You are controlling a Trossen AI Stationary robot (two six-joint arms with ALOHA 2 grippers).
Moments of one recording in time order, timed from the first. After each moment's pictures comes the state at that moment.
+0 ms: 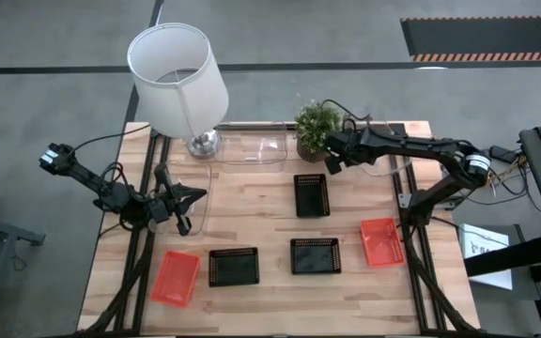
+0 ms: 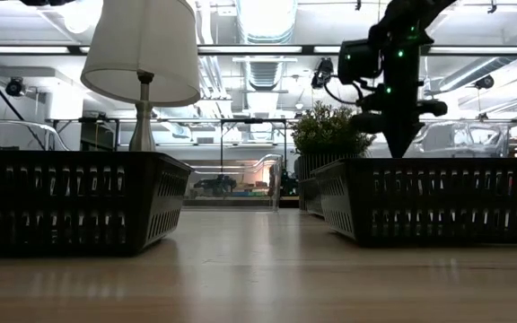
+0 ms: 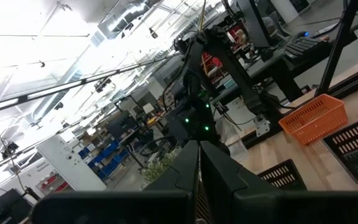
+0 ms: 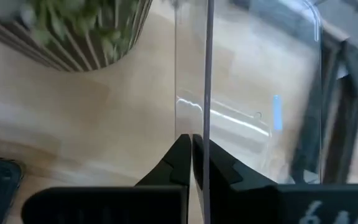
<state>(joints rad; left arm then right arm) -0.52 0.53 0.36 0.45 -0.74 0.82 -0.46 1.50 1.07 -0.99 0.43 0.67</state>
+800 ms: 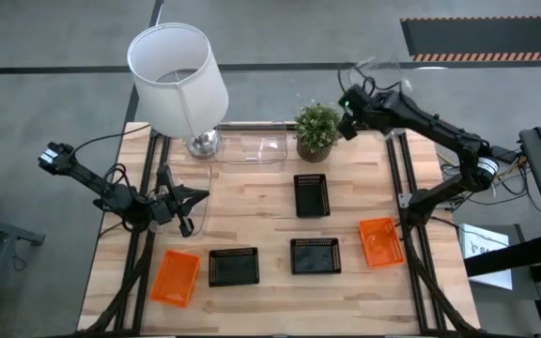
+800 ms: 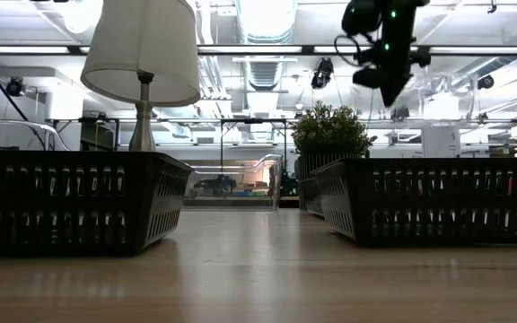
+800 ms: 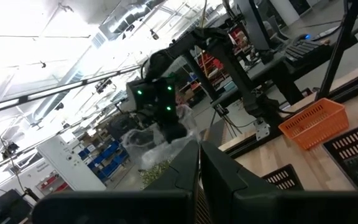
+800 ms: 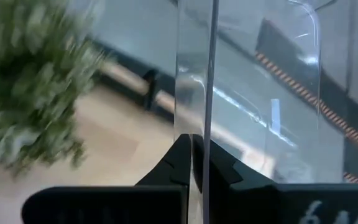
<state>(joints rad) -0.52 0.58 0.36 0.51 -0.74 0.82 -0.66 1.45 1.44 -1.13 0.60 0.20</state>
